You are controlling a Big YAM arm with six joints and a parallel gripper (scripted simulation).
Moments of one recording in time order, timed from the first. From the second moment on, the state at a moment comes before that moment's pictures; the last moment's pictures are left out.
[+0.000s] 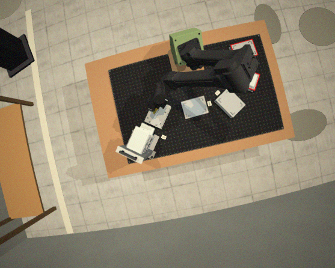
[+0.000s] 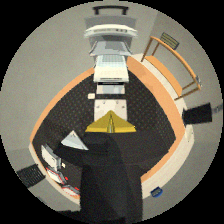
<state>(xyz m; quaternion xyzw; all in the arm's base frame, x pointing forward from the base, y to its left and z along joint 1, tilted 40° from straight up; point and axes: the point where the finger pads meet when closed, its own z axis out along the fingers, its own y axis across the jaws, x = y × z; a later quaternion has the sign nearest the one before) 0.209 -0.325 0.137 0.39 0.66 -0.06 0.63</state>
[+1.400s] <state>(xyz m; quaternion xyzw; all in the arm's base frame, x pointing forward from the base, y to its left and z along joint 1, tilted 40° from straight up) 0.217 -0.335 0.142 0.39 0.67 -0.06 0.63</state>
